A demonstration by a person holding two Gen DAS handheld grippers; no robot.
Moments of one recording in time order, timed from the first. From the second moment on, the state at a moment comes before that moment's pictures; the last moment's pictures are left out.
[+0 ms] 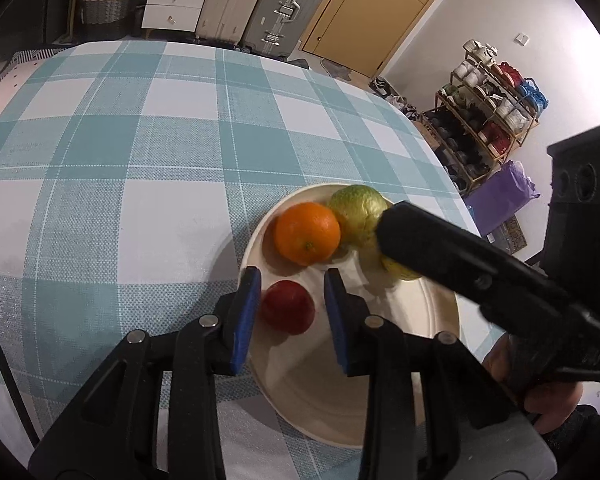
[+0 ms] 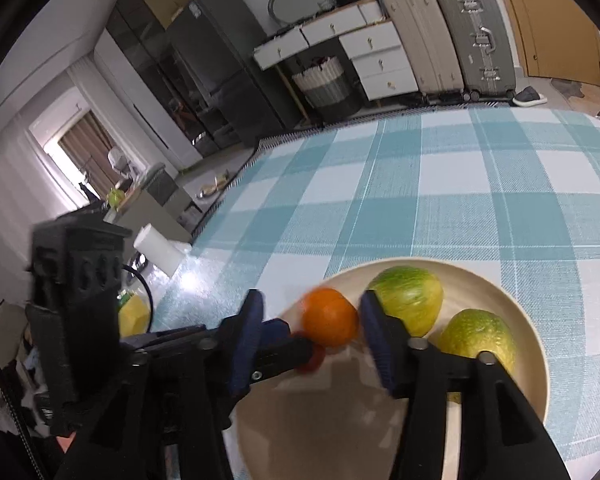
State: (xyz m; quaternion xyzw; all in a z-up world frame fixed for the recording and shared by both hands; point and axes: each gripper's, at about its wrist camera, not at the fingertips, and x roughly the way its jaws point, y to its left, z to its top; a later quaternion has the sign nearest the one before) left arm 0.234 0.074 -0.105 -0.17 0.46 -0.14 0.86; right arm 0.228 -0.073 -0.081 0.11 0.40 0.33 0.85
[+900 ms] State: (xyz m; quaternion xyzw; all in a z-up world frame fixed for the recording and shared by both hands) left arm 0.162 0.056 -0.045 -0.11 0.40 -0.10 0.90; right arm 0.162 -0.134 -0.057 0.12 0.34 0.29 0.89
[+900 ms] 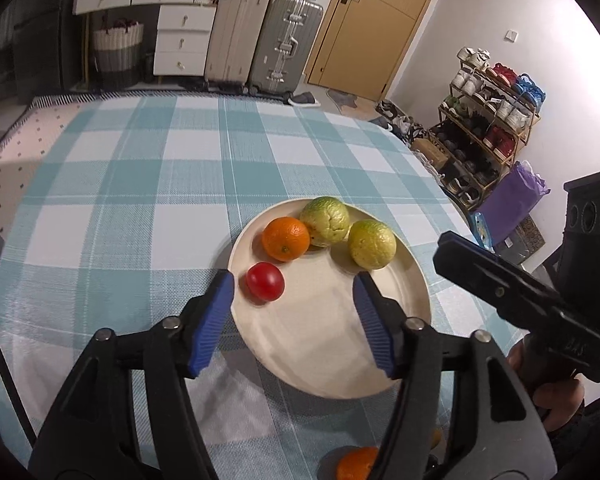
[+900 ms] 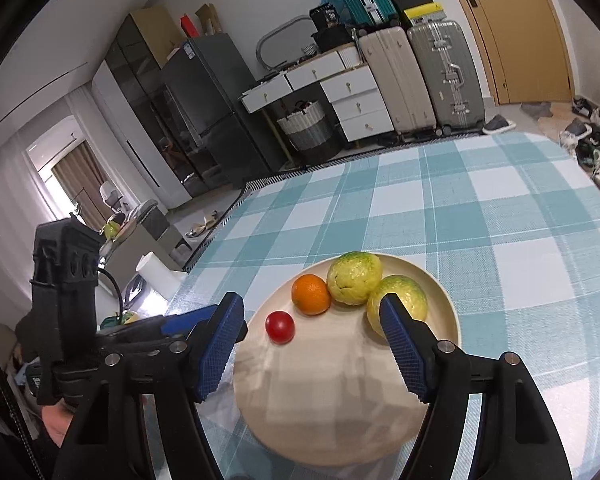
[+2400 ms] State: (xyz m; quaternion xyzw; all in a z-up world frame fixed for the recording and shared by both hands) left arm 0.034 0.030 -0.040 -0.04 0.38 -0.04 0.92; right arm 0.027 -0.168 -0.049 0.06 0.25 0.26 0.93
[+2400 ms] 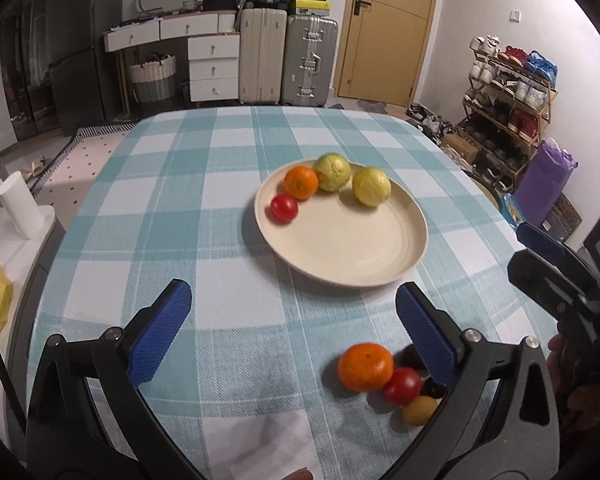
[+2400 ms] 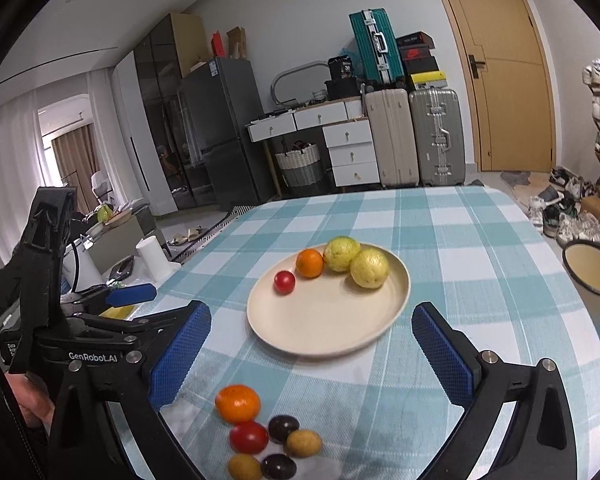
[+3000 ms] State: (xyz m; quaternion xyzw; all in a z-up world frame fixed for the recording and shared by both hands) left arm 0.040 0.019 -0.091 -0.07 0.45 -0.08 0.89; right arm 0.014 -0.173 -0.083 0.07 0.29 0.26 0.92
